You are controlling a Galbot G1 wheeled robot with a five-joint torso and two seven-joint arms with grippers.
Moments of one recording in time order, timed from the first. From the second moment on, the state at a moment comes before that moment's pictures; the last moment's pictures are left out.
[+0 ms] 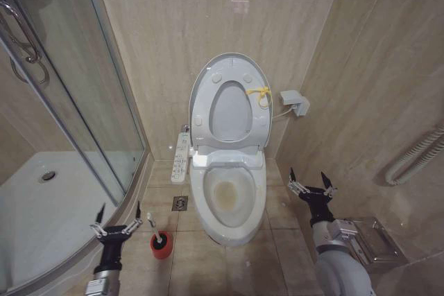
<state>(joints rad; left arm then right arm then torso) 1.61 -1.19 -0.51 -1.92 -0.06 -0.41 -0.39 -1.46 1.34 0.61 2.09 0.28 0.01 0.24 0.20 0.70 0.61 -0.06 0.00</state>
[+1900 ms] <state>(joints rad) 1.62 -1.25 -0.54 -2.00 -0.11 -0.38 -0.31 -1.46 1.34 0.61 2.09 0.28 0.01 0.24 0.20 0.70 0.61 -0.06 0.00</state>
